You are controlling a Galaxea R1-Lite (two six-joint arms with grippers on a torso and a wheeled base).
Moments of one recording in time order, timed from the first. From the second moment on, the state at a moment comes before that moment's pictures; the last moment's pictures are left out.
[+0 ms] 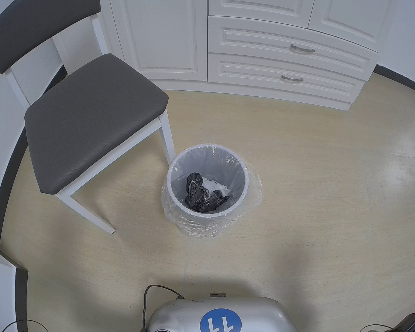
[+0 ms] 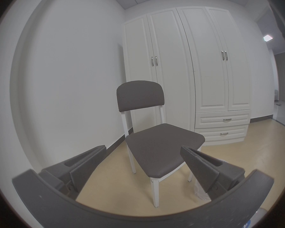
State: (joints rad) left arm -0.27 0.56 -0.02 -0.91 0.50 0.16; right arm 0.10 0.16 -0.07 -0.32 -0.44 0.06
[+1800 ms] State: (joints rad) left arm 0.00 0.02 -0.02 -0.23 0.38 -0.02; right arm 0.00 0.01 -0.02 -0.34 -0.43 0.13
